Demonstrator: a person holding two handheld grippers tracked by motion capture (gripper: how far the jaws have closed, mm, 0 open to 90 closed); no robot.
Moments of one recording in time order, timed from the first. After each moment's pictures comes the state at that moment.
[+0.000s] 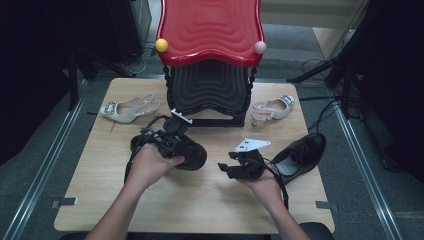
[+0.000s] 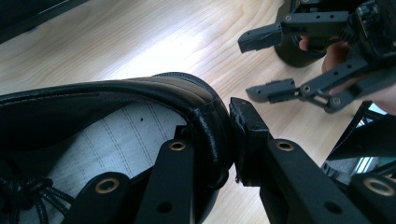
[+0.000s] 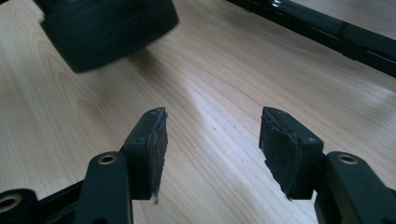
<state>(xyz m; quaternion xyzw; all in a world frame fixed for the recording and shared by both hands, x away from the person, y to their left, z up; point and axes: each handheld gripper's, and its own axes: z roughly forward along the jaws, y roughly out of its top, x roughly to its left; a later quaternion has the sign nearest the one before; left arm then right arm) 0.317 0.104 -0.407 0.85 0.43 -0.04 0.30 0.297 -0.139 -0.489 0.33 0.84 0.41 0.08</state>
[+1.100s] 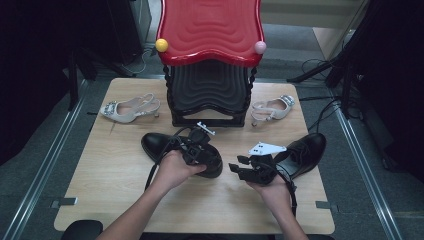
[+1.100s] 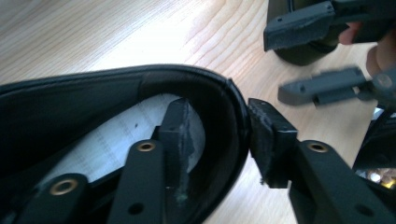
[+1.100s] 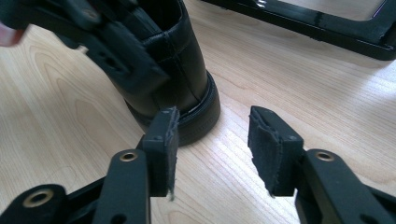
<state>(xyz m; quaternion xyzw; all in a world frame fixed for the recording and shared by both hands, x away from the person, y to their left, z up) 0.326 0.066 -0.459 0.86 0.39 -0.07 0.32 0.284 -0.166 -0.488 0.37 0.82 0.43 0.08</state>
